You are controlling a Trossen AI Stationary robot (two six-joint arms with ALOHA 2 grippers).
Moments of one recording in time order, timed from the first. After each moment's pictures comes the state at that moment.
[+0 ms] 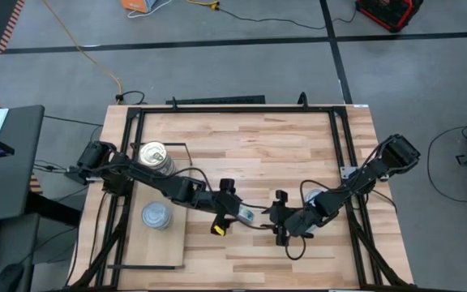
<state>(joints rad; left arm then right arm) -0.29 1.74 1.23 -0.21 -0.21 0.04 0.56 1.56 0.72 0.11 0.47 0.41</state>
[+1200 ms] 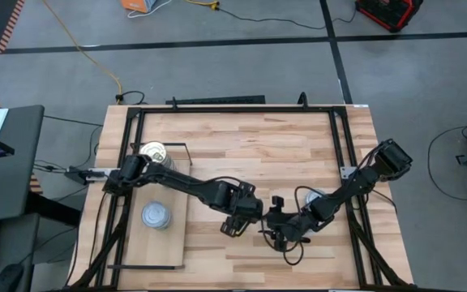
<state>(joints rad) -0.25 2.13 1.85 -0.88 -0.16 0.23 0.57 1.67 0.71 0.23 0.45 0.38</state>
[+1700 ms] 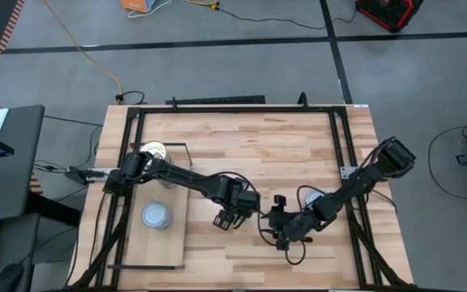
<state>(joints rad) -0.21 2.13 1.79 -0.96 -0.10 0.29 0.59 1.62 0.71 0.16 0.46 0.39</state>
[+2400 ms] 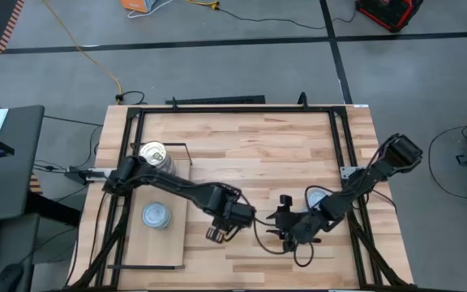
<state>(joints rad) -0.32 2.09 1.93 -1.19 -0.06 0.07 0.63 1.53 0.72 0.04 0.50 0.42</state>
